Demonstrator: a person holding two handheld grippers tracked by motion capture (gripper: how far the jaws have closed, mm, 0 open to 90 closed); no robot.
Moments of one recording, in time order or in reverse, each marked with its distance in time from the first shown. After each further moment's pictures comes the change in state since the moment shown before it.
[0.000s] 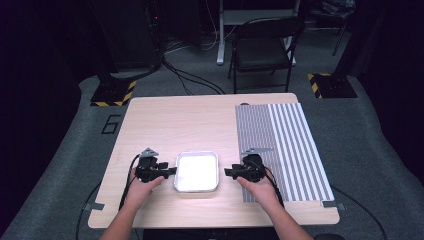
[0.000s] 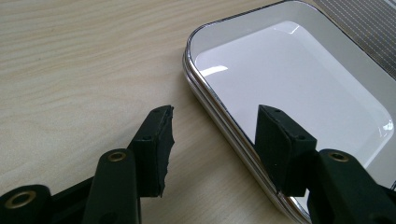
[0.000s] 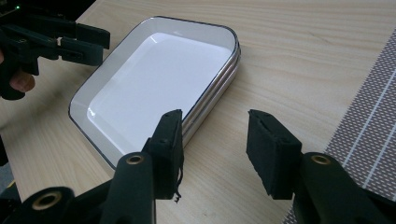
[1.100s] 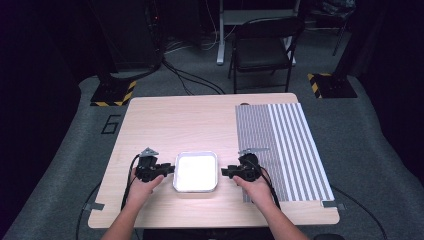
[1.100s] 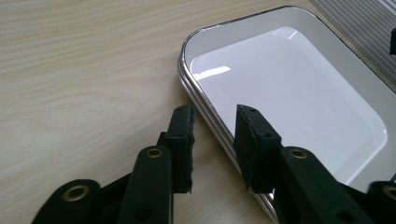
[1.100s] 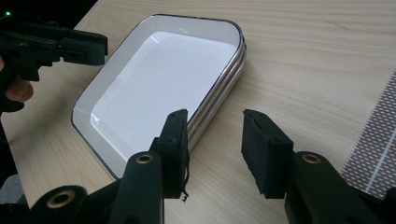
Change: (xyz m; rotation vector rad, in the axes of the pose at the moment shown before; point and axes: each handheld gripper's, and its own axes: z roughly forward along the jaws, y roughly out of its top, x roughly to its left) left arm -0.003 0.002 -0.003 0.001 0.011 -0.024; right arm 0.003 0.001 0.012 0.020 0.016 0.072
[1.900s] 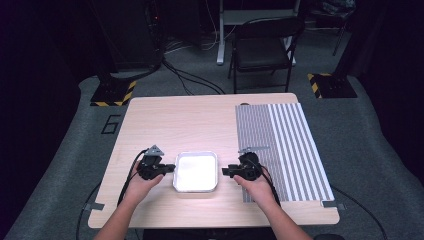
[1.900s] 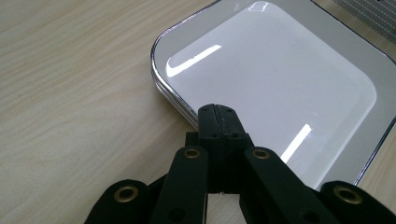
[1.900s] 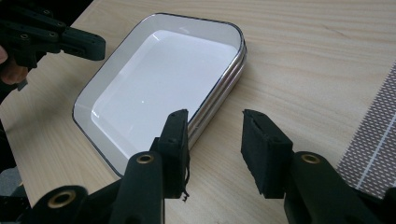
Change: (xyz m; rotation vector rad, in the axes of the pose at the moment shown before) left arm -0.005 0.015 0.001 0.108 -0.047 0.235; right arm 0.002 0.005 -0.005 0.016 -0.006 -0.028
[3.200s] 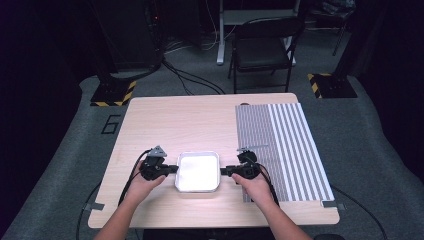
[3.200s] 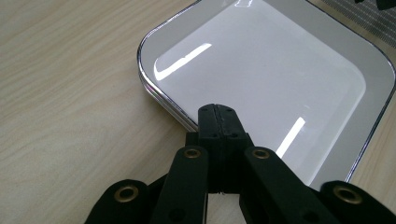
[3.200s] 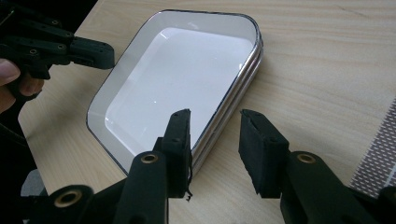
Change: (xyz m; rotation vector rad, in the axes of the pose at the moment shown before) left arm -0.002 0.001 0.005 -0.009 -0.048 0.046; right arm 0.000 0.004 0.006 0.038 0.038 0.081
